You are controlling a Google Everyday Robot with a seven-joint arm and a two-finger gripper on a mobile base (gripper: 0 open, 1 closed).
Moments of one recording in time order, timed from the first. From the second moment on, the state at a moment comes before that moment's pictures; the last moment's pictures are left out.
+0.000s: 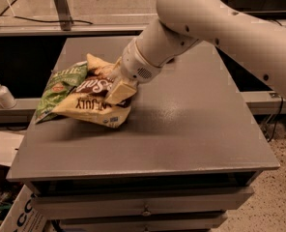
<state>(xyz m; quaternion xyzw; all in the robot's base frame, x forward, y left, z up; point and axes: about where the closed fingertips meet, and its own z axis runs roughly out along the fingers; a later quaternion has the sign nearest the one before) 0.542 0.072 0.872 -0.70 0.62 0.20 0.28</state>
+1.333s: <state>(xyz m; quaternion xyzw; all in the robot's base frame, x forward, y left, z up) 0.541 0.034 0.892 -0.66 0.63 0.24 0.34</state>
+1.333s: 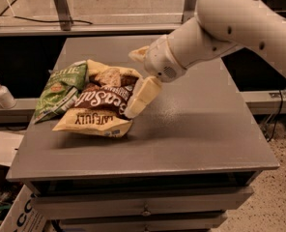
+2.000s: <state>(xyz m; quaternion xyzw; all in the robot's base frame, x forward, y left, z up) 0.514 -0.043 0.868 -0.58 0.64 0.31 0.40</state>
